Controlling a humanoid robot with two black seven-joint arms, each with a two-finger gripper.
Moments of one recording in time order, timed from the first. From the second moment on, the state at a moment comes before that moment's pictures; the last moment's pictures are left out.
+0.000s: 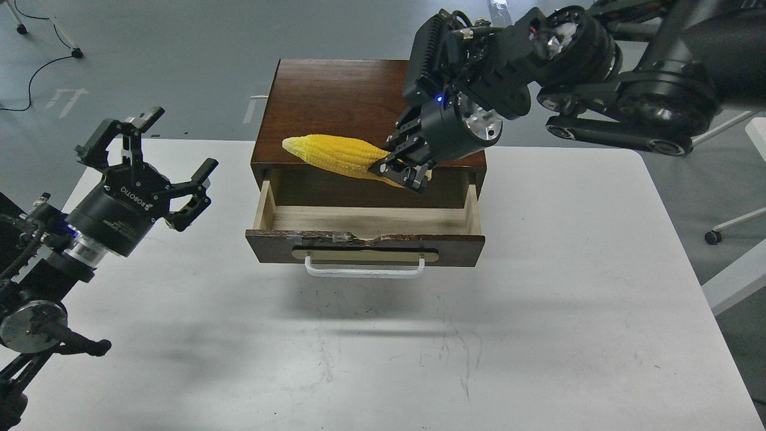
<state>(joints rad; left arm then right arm) -0.16 0.63 -1.14 -1.38 0.32 -0.49 -0.35 1.96 -0.13 -0.74 1.15 -1.40 0.08 0.49</state>
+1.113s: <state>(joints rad) -0.27 0.66 -1.18 -1.30 0.31 -0.49 -0.37 1.84 -0.49 -0.54 1.18 -0.90 0.02 0.49</state>
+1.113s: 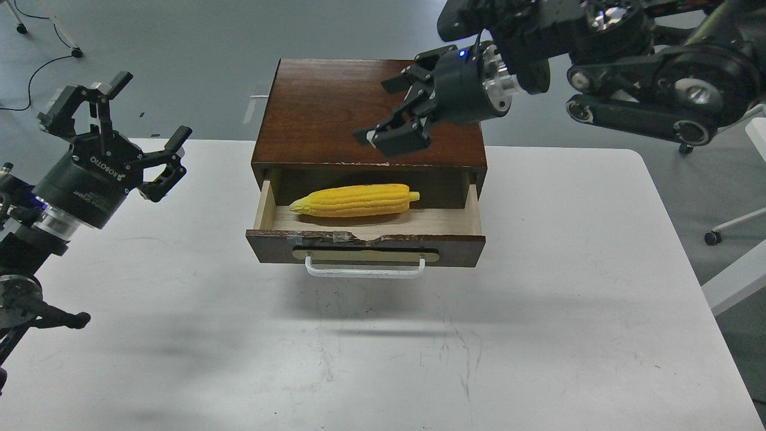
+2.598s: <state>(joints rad) -0.64 0.44 -0.68 -1.73 1.87 -0.49 -0.49 0.58 -0.65 0.42 1.04 -0.20 0.02 0.49</state>
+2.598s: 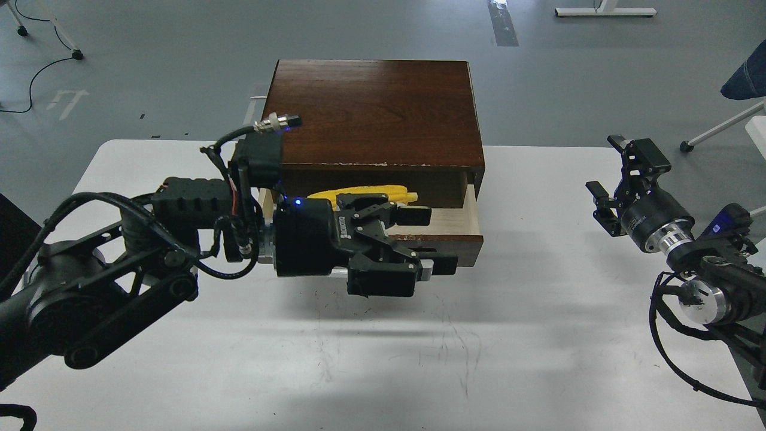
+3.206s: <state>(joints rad) -0.38 0.46 -0.65 -1.61 1.66 -0.46 -0.49 0.55 -0.65 0.42 1.04 -0.20 0.02 0.49</state>
